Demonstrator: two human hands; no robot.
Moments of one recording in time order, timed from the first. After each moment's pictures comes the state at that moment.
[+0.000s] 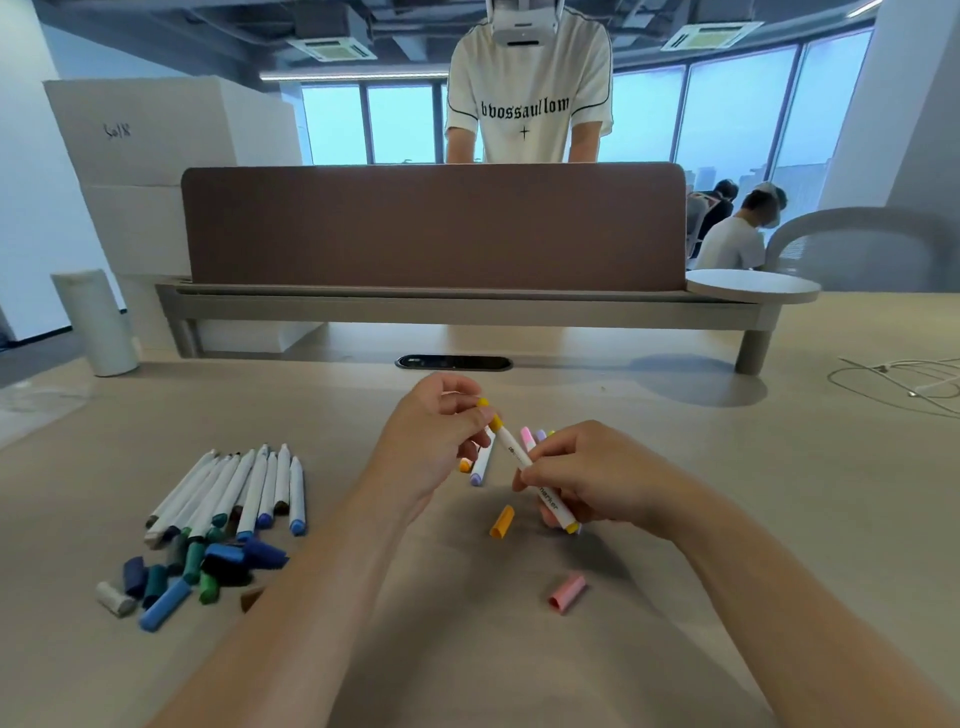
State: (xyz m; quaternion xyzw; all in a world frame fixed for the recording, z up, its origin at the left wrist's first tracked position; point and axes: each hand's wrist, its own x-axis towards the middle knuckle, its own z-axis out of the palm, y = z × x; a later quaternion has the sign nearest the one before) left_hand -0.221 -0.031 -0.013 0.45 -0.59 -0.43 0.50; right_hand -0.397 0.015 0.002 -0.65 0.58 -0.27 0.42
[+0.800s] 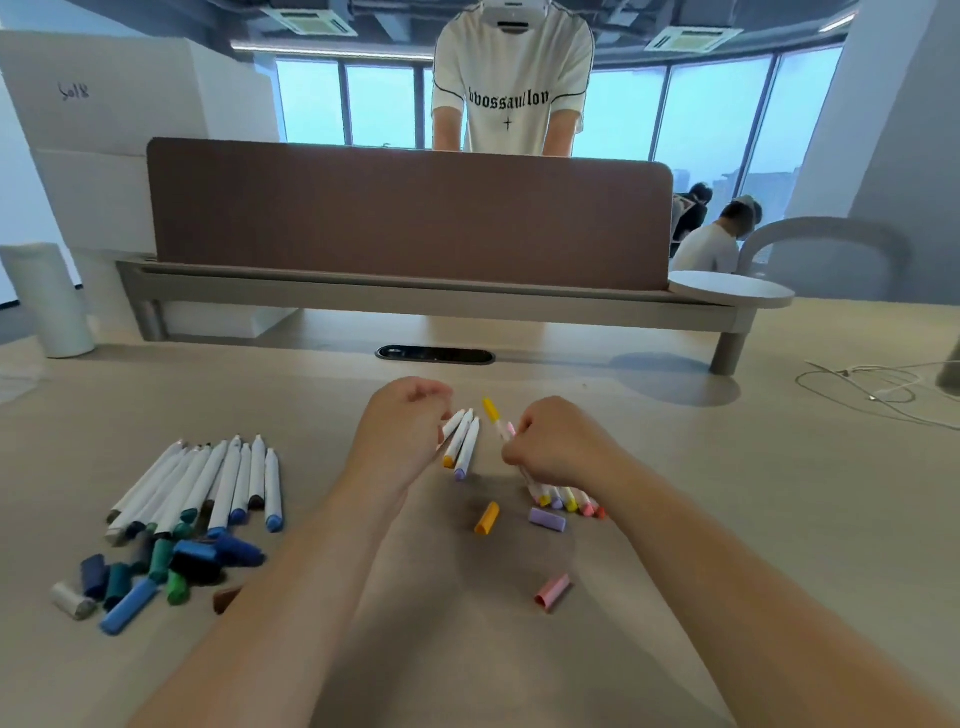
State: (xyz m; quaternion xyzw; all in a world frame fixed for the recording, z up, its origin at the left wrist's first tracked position) left_hand -0.219 -0.034 -0.011 0.54 -0.54 -0.39 0.52; right_hand -0.376 -0.033 -0.005 -0.66 0.71 -0.18 0.16
